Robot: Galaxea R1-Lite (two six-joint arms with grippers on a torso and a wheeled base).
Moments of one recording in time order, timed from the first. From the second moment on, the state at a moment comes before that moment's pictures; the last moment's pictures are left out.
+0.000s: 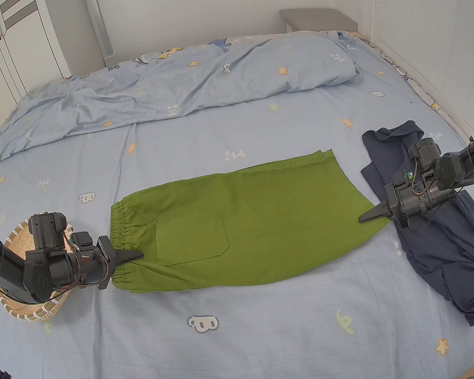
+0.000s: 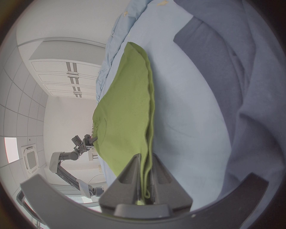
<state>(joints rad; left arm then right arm) 0.05 2.01 -0.85 -0.57 -0.70 -0.62 -0.02 2.21 -1.40 0.19 0.90 0.22</state>
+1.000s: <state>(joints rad) 0.13 1.58 -0.37 -0.37 -0.70 -0.46 0.09 1.71 -0.46 -0.05 0.89 0.12</state>
